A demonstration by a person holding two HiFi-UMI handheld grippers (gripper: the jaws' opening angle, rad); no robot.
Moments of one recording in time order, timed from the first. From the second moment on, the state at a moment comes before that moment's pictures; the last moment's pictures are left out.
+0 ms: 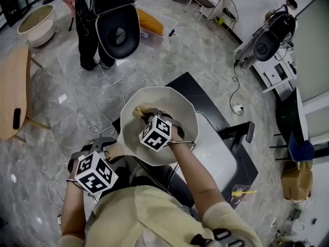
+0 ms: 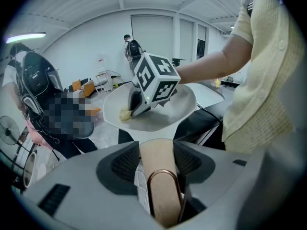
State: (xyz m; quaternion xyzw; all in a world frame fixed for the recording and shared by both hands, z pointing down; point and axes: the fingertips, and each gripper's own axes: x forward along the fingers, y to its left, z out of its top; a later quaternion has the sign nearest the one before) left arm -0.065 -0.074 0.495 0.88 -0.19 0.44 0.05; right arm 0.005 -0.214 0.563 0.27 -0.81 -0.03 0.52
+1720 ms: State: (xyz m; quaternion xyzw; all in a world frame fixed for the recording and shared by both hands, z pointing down) left arm -0.067 -0.073 0.497 0.88 -0.19 0.44 0.05; right arm 0.082 -0.066 0.572 -0.09 -0.70 0.10 0.71
